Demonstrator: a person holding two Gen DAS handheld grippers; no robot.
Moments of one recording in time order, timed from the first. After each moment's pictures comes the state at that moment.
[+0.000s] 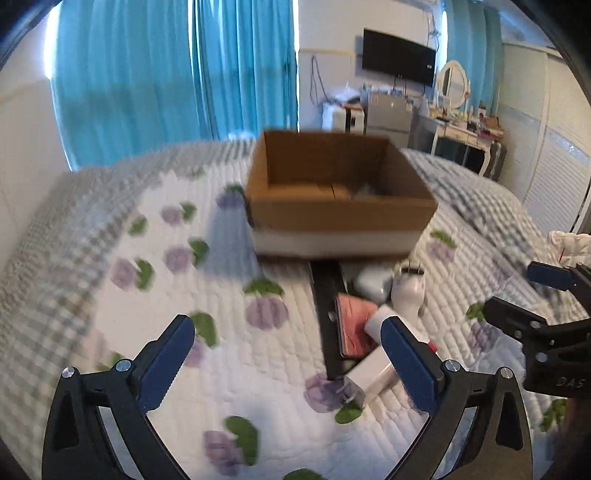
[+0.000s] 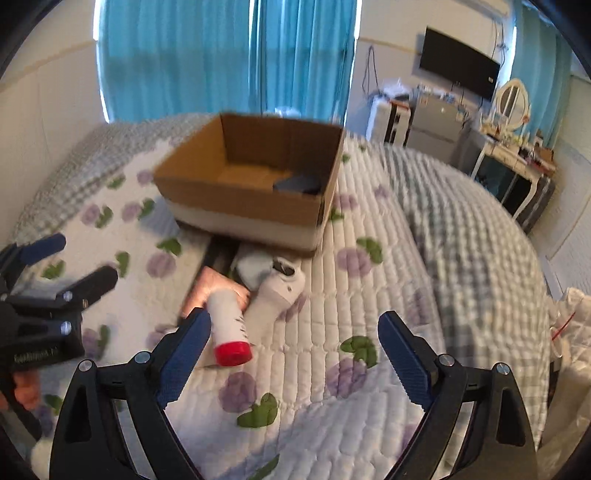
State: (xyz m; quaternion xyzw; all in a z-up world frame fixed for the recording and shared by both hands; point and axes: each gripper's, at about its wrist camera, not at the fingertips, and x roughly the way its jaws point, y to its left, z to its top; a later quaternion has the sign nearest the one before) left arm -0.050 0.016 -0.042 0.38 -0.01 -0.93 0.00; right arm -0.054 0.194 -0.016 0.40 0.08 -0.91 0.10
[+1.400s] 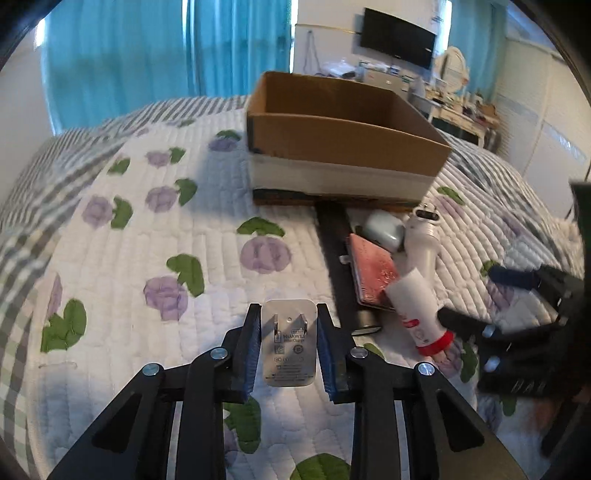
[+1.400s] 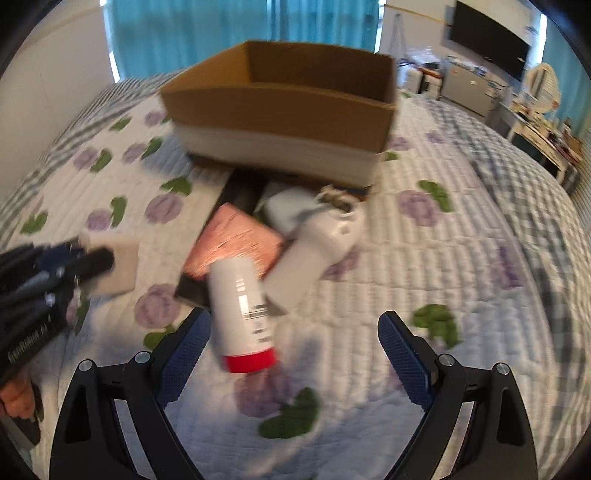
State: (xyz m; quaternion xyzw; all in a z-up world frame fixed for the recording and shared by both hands) left arm -0.042 -0.009 -0.086 0.42 0.02 -0.91 -0.02; right arm -0.066 0.158 -0.094 0.47 0.09 -0.87 0.14
